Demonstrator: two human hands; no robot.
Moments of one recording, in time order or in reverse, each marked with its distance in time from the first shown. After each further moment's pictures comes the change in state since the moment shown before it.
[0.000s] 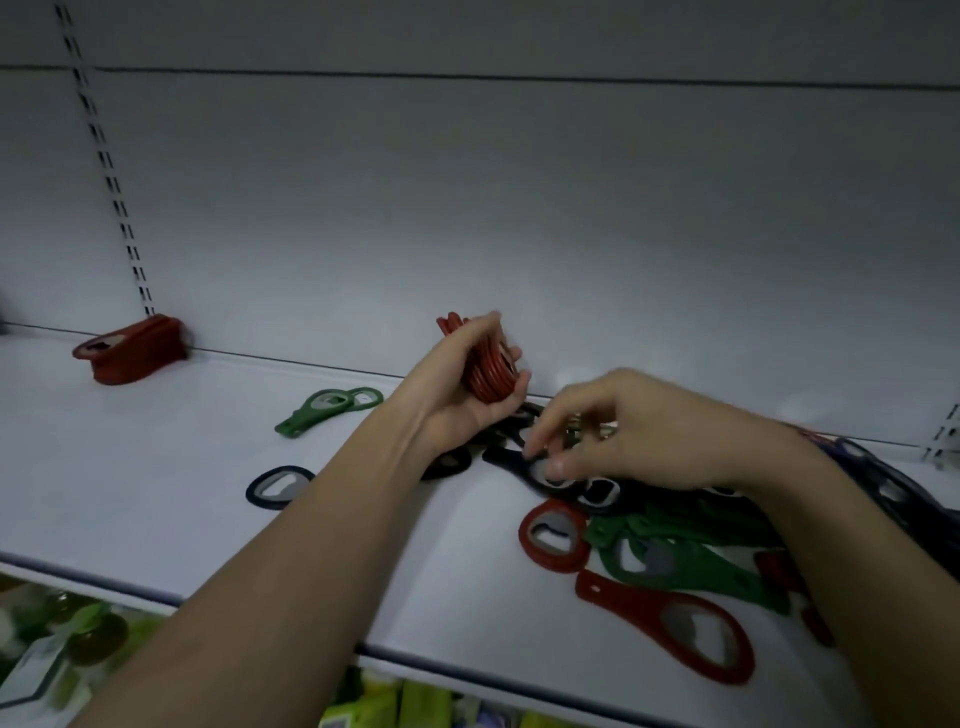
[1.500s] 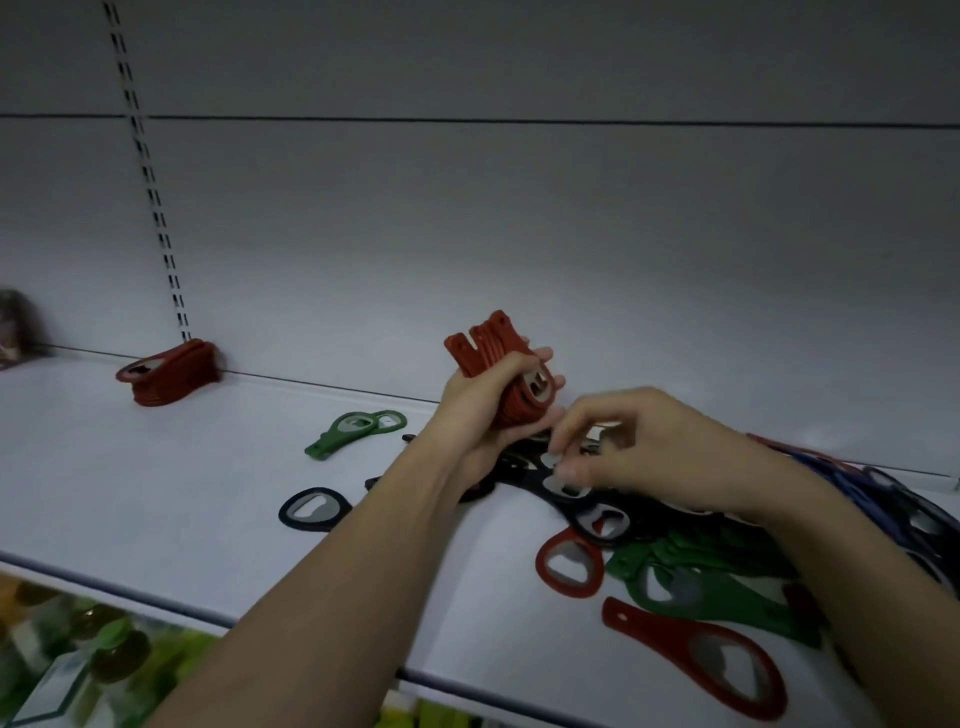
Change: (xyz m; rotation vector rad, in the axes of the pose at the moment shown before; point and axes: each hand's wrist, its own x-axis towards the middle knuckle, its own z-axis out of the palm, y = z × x) left_hand -0.010 -0.006 0.002 0.134 -0.046 0.274; right_hand 0.002 -0.011 0.006 0.195 0.134 0.045
